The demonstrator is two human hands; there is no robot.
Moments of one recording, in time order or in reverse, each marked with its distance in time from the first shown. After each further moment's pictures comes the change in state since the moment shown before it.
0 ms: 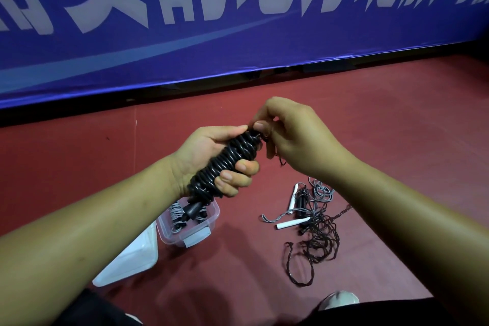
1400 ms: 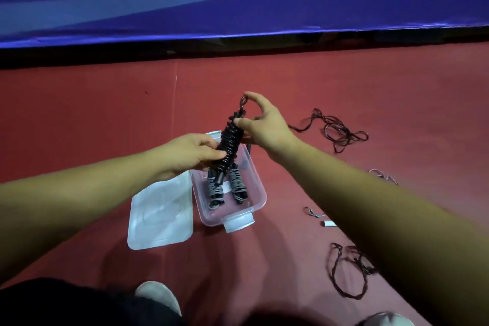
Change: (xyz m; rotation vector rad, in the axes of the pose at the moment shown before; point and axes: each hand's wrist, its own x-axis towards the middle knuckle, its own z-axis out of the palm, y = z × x) left_hand -0.116 -0.004 -0.197 0.701 1.170 0.110; right_hand 0.117 0.072 0.236 0.687 -0.140 0.635
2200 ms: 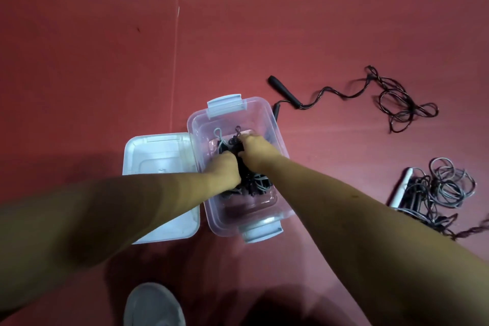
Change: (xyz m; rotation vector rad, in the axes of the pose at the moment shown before) left_hand 0.165 -0.154 0.046 0.676 0.114 -0.243; right_hand 0.142 0.230 0.066 -1.020 -0.387 0.087
